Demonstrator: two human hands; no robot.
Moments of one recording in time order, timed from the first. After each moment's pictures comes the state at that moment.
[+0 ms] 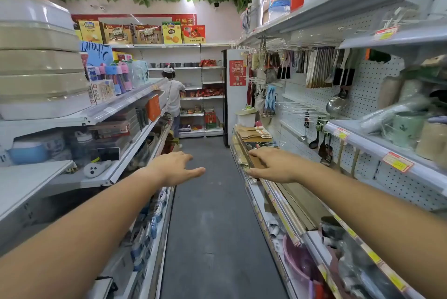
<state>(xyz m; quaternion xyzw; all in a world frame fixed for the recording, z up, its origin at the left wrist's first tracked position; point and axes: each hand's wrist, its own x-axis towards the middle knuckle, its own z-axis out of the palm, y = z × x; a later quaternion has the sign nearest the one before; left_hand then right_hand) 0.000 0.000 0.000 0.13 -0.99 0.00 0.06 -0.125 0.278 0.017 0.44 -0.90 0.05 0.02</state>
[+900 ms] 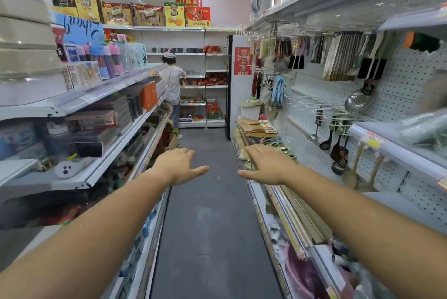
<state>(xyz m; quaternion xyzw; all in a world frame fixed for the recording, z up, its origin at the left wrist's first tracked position) -0.136 -0.057 -0.048 0.16 -0.98 0.06 0.05 -0.260 0.190 -0.029 0.43 -0.90 0.00 0.06</state>
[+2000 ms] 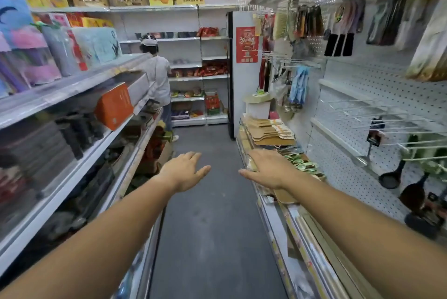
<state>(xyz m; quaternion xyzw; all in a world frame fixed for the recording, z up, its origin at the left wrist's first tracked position) -0.603 -0.302 -0.095 0.14 -0.99 -0.01 0.02 -0.725 -0.063 -0.086 0.41 -0.91 0.04 0.03</state>
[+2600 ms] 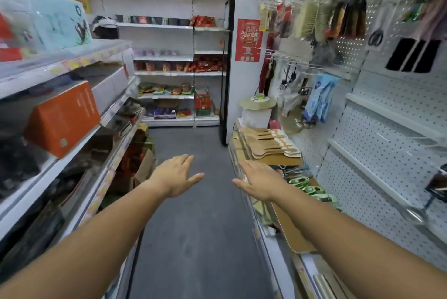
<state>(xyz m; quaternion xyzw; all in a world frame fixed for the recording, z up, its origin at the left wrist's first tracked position) -0.867 -0.523 -0.135 0.10 -0.99 -0.01 0.02 -0.995 -0.285 -0.140 0.41 -0.91 0.02 -0.01</state>
